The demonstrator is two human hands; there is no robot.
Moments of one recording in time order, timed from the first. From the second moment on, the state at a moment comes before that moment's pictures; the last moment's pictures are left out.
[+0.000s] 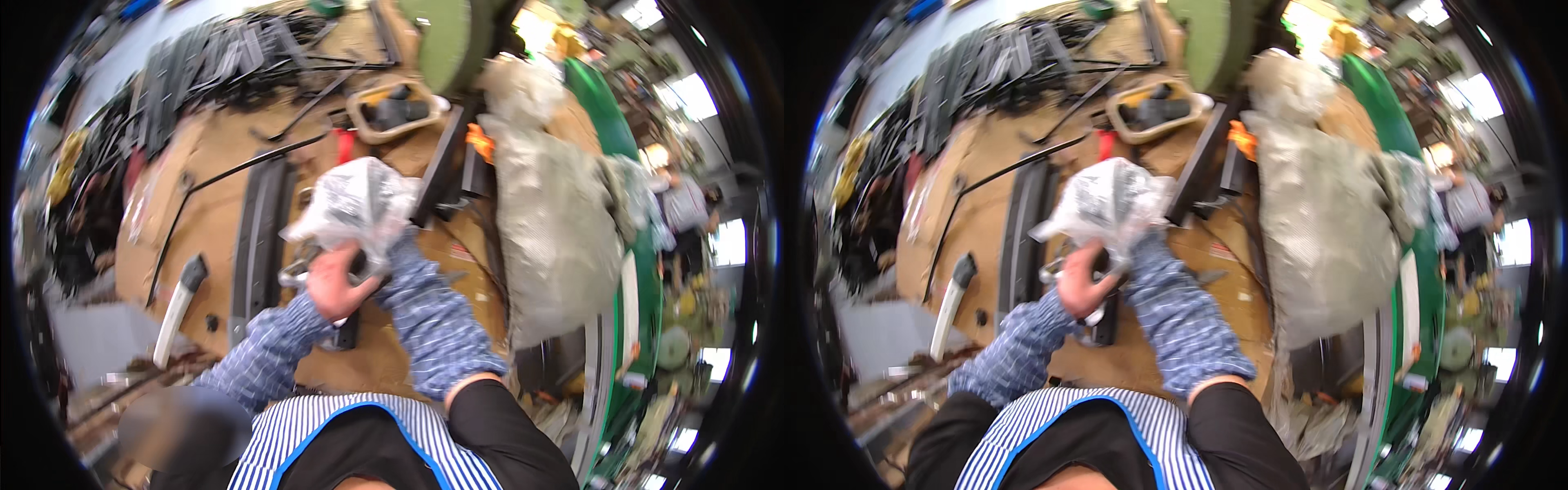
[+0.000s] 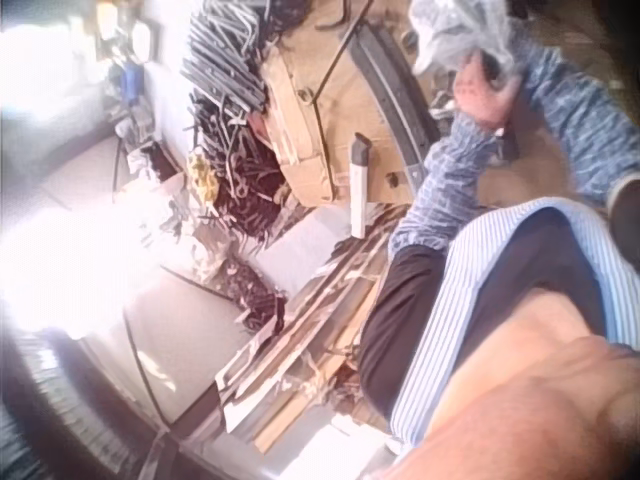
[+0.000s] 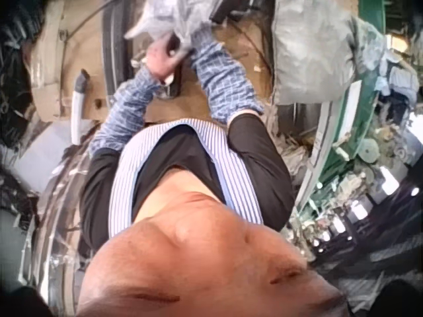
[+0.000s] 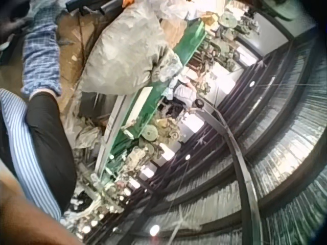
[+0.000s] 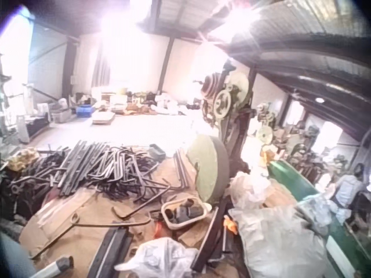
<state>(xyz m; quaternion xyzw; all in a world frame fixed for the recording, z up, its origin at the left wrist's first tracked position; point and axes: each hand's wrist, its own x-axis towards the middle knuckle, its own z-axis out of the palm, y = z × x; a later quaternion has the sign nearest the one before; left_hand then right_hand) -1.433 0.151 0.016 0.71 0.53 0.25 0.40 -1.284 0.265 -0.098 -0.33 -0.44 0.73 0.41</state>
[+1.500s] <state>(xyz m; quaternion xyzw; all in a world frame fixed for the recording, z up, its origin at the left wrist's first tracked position) -0.717 -0.679 0.080 0.48 0.04 -0.23 0.85 -0.731 -0.969 0.053 -0.94 -0.14 0.28 0.14</state>
